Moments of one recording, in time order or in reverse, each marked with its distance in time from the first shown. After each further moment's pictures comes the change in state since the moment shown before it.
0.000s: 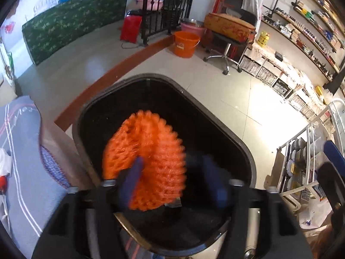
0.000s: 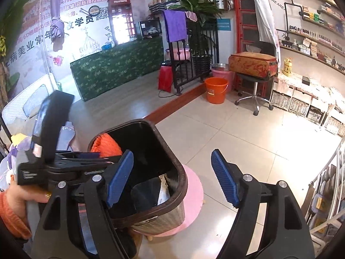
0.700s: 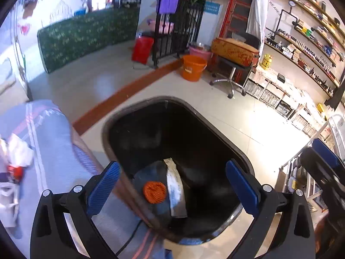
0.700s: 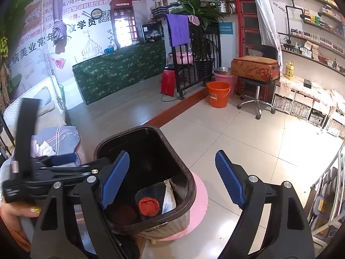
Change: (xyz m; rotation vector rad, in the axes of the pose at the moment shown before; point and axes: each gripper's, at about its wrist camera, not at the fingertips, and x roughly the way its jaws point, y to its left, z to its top) left arm -0.055 0.013 -0.011 -0.021 -0.183 0.035; right arm -0.003 0.013 0.008 -0.005 -0.024 0.016
